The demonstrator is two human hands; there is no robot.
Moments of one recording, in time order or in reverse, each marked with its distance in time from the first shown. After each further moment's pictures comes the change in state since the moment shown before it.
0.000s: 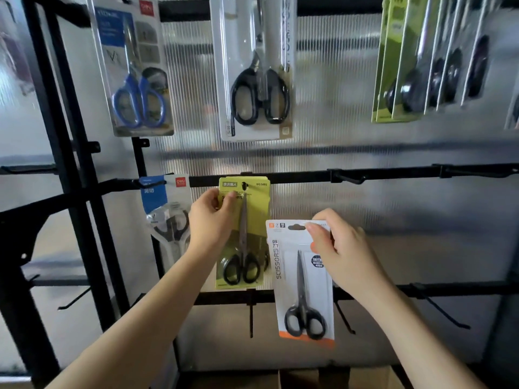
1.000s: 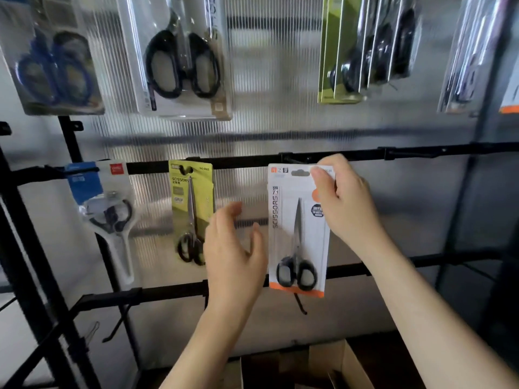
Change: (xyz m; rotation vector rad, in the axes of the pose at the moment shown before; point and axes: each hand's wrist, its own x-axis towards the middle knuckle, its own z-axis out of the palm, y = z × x) left_hand -0.107 0.010 0.074 0.126 0.002 0.301; right_hand 0.022 0.026 -0.063 0.035 0.193 0.062
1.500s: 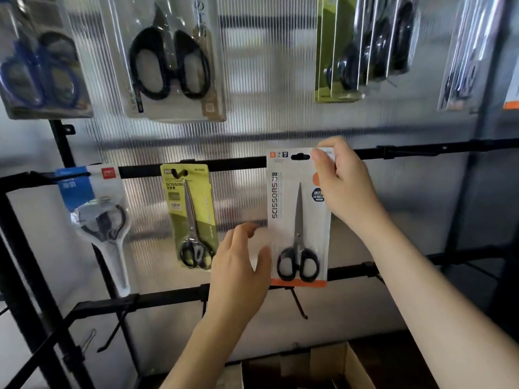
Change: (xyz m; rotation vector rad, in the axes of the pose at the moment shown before) left_hand -0.007 -0.012 0.006 0.125 -0.287 -0.016; right_hand 0.027 0.002 -0.001 0.069 0.018 0.011
